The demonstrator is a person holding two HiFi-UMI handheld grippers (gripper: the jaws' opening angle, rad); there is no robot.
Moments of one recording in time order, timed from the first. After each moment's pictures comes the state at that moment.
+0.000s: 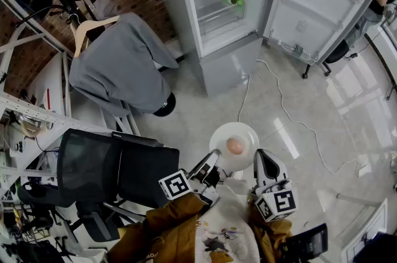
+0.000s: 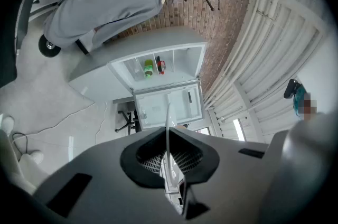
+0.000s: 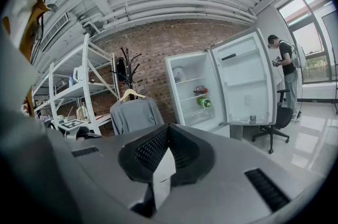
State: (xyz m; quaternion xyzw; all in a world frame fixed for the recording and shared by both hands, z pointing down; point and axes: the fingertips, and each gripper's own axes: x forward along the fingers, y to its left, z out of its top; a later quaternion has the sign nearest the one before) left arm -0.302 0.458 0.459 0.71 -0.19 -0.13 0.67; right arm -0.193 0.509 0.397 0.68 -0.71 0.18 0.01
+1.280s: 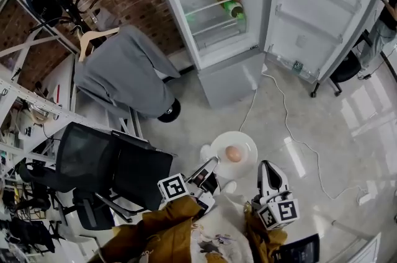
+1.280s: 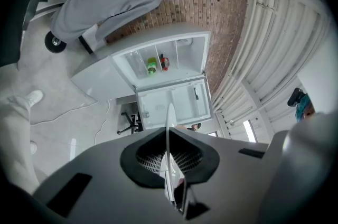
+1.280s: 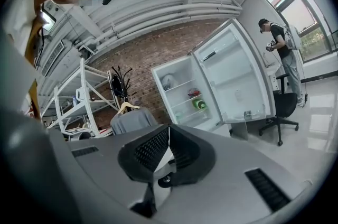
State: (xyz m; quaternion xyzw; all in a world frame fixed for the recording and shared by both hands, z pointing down) left arm -0.187 0.478 0.459 0.70 -0.23 -0.13 0.66; right arm -0.050 0.541 0.414 0.65 -0.72 0.21 -0.08
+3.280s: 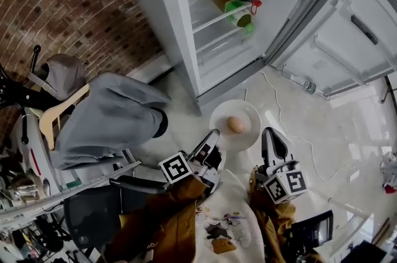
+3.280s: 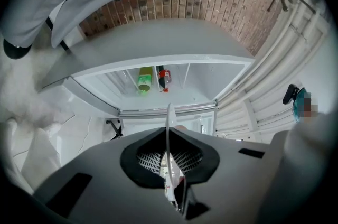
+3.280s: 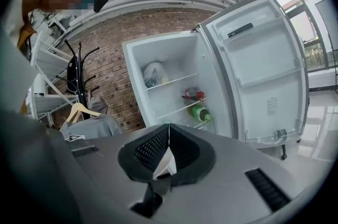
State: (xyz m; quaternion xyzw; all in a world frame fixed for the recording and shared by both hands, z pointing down) left arm -0.187 0.083 0.477 0.69 -0.16 -0.14 0.69; right arm -0.061 0.147 0.410 0.71 -0.67 0.22 -0.04
